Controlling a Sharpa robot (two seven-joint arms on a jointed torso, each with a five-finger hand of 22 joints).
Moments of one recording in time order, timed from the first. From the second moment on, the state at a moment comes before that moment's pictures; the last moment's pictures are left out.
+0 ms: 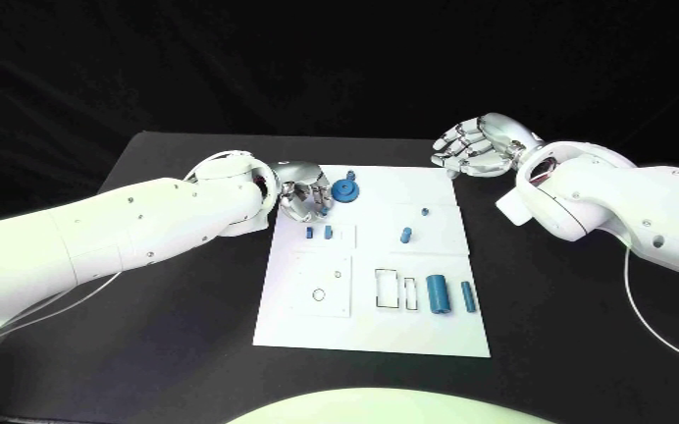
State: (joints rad) left arm 1.19 -0.71 -0.04 1.33 -1.40 -0.01 -0.03; left_hand 1.42 -0.25 0.57 0.13 0.24 0.84 0.19 0.24 0.31 1.04 0.11 0.30 0.17 1.38 0.03 1.36 0.99 0.13 1.20 0.13 1.21 1.11; right arm 1.36 -0.88 -0.17 1.51 -0.80 -0.40 -0.03; right_hand 1.32 -0.21 0.39 0.27 0.35 0.72 0.19 0.40 0.42 0.93 0.16 0.45 0.20 1.16 0.09 0.20 0.56 0.17 1.03 0.20 0.07 0.63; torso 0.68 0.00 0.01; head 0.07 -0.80
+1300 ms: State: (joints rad) left arm 1.19 -0.88 -0.01 1.38 -0.78 -0.07 0.14; left_hand 1.42 -0.24 0.57 0.10 0.24 0.86 0.21 0.24 0.29 0.98 0.14 0.26 0.16 1.14 0.06 1.10 0.55 0.17 0.94 0.15 0.94 0.81; right arm 1.32 -0.87 -0.18 1.52 -1.42 -0.27 -0.09; right_hand 1.38 -0.25 0.56 0.09 0.15 0.94 0.15 0.25 0.36 1.14 0.09 0.15 0.07 1.47 0.00 1.01 1.09 0.12 1.34 0.10 0.93 1.25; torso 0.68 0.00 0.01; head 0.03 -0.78
